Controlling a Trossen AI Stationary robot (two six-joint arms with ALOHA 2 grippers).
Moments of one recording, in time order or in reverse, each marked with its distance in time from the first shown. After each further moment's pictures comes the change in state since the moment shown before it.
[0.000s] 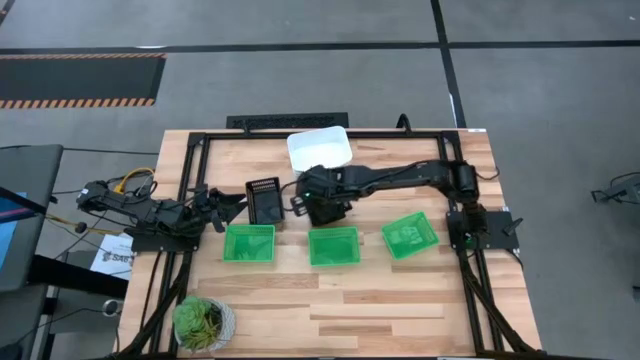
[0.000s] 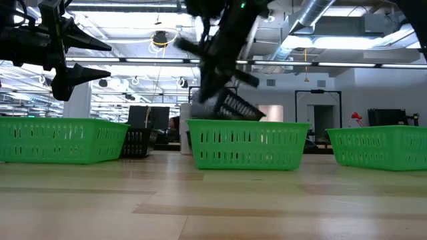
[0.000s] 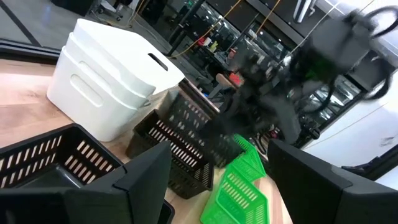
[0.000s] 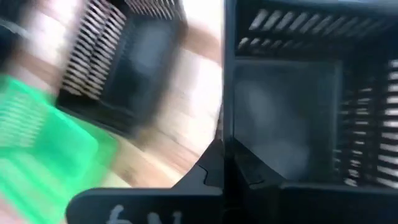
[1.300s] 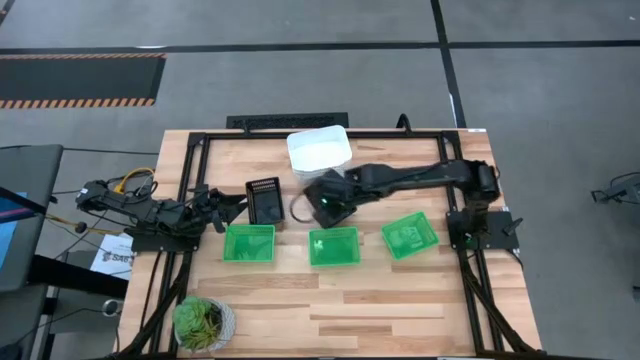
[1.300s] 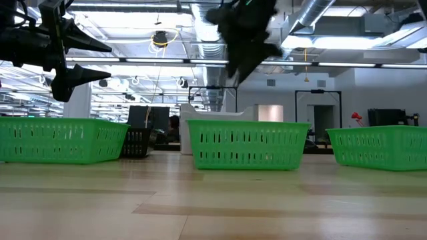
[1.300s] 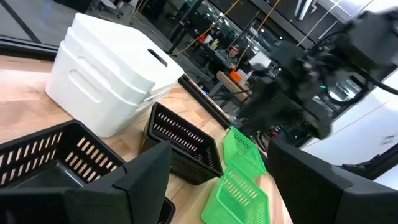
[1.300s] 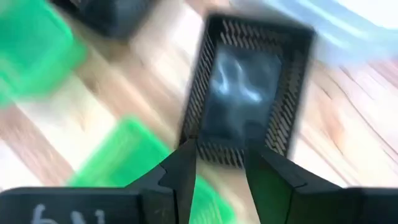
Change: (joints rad) left arm 0.000 0.013 0.000 0.000 0.004 -0.010; right arm 0.072 -0.150 0.000 -0.282 -0.008 -0.234
